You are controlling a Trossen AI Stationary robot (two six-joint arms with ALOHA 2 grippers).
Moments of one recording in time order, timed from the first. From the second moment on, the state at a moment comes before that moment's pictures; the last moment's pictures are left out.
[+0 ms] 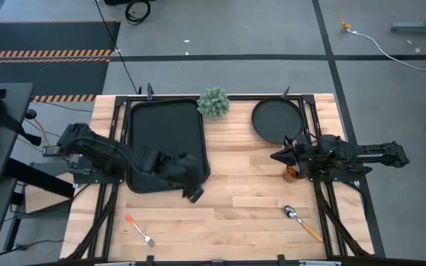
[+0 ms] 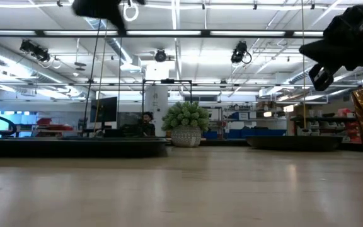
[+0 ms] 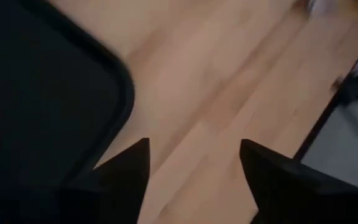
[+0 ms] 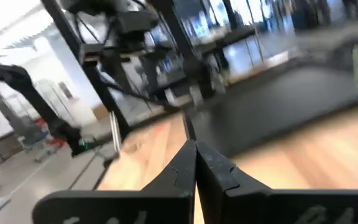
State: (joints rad) left arm -0.34 1.61 1.47 -0.95 -0.14 -1.06; right arm -0.01 0.10 0.04 0.05 -0.09 0.43
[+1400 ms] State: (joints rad) left arm -0.55 1.60 0.83 -0.85 -0.07 -0.51; right arm 0.15 0.81 0.86 -0.47 -0.09 0.27
